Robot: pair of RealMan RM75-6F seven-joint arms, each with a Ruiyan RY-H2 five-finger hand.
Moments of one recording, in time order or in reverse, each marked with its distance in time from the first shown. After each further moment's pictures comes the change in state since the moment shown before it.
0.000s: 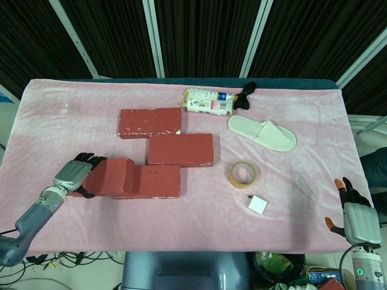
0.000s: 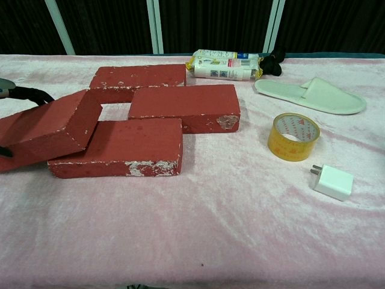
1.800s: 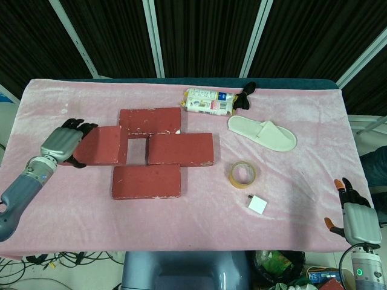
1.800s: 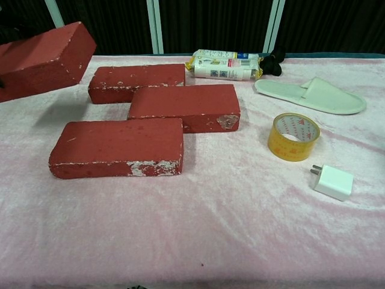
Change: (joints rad) left arm -0.149 0.172 -0.100 -0.021 -0.136 -0.088 0.078; right arm 0.000 -0.002 -0.001 -0.003 0.008 0.001 -0.003
